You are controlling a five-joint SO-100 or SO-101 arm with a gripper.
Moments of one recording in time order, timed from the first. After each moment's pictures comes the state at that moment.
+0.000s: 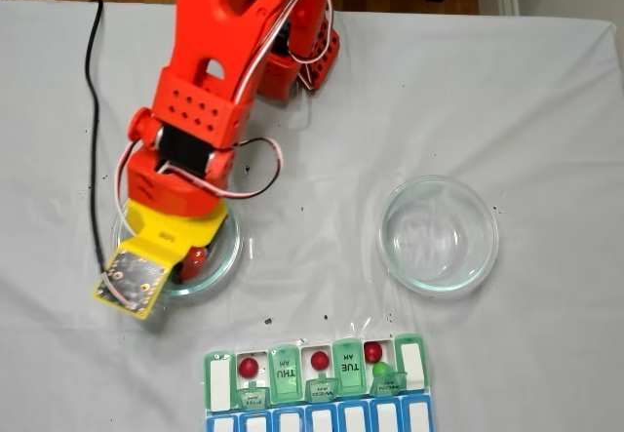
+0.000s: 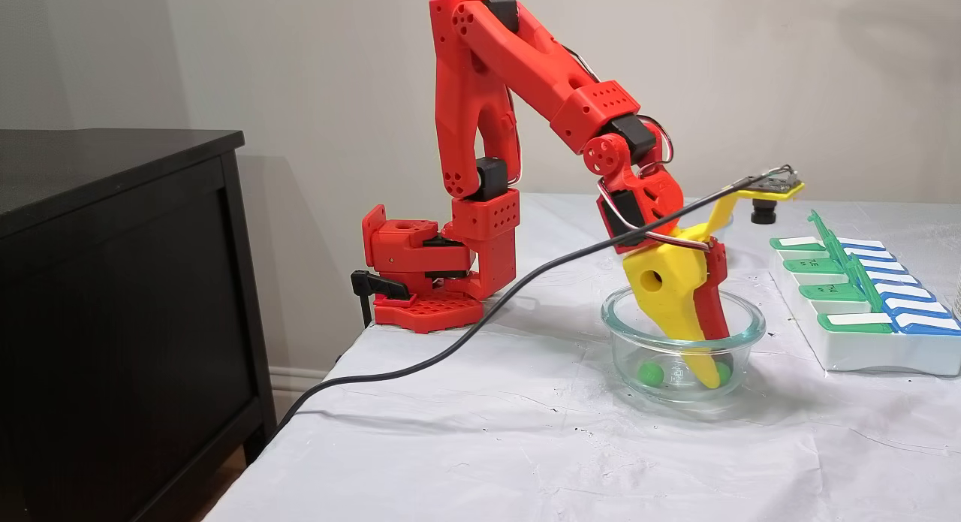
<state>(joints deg) 23.8 122.7 141.3 27.2 -94.4</state>
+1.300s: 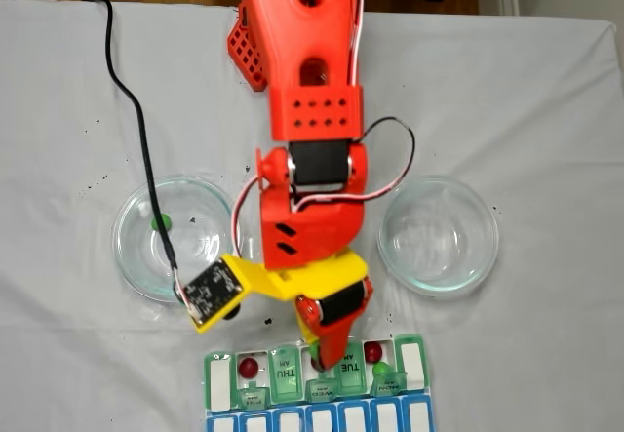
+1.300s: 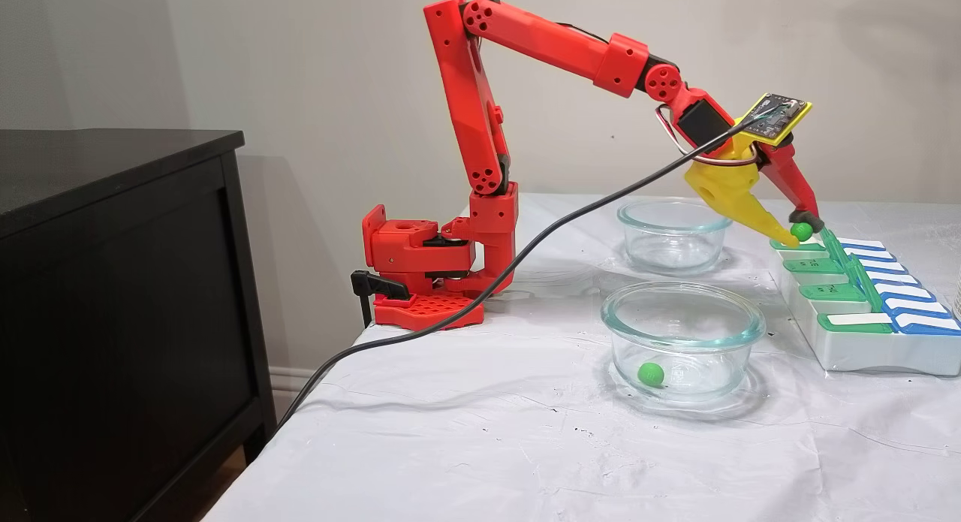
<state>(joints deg) -5.1 120.7 129.0 18.5 -28.9</state>
